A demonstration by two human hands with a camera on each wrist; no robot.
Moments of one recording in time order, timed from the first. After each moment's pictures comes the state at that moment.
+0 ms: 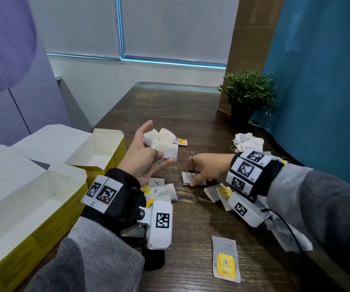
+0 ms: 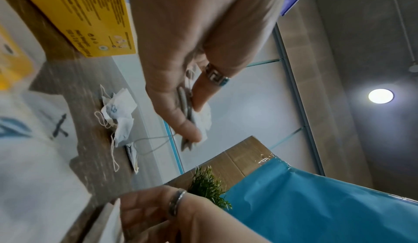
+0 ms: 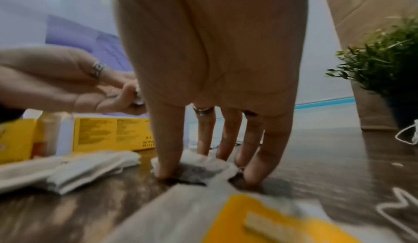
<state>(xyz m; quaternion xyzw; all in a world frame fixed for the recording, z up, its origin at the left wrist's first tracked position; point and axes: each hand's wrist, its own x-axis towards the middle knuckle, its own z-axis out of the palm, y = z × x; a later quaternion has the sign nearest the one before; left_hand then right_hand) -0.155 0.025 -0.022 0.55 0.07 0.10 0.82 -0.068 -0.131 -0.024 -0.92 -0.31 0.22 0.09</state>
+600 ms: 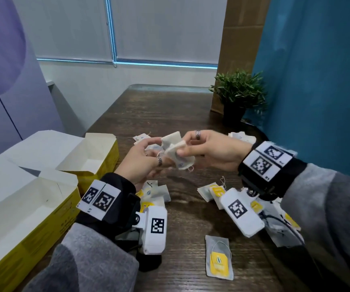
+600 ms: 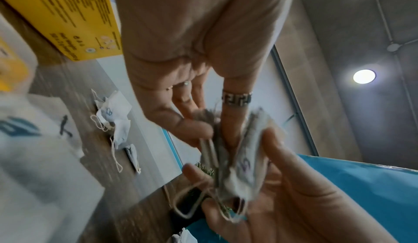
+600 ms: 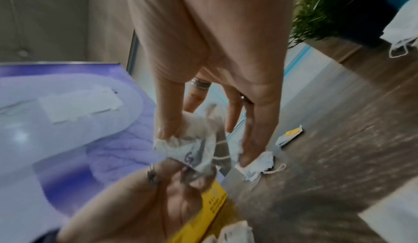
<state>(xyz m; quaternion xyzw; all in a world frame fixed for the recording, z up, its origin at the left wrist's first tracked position) -0.159 0.017 -0.024 0.64 0.05 0.04 0.77 -0.089 -0.152 0.005 -0.68 -0.28 0.29 0.61</state>
